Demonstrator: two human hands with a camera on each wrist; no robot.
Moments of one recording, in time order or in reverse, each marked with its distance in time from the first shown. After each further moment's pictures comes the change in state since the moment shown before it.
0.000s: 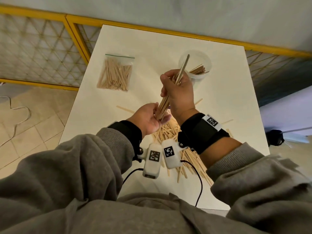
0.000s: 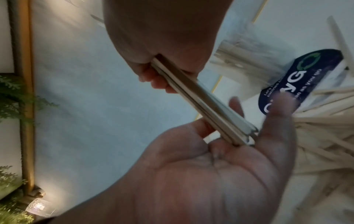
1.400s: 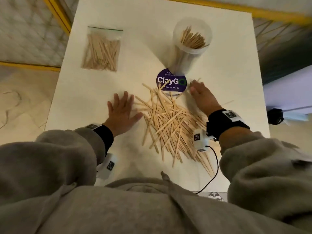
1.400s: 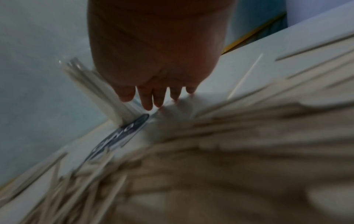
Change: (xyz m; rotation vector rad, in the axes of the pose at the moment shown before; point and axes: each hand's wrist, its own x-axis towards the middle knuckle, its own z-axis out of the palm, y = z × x) left_hand 0.047 -0.026 -0.114 1.894 0.130 0.441; right_hand 0.045 0.111 -0.156 -0.994 -0.240 0.220
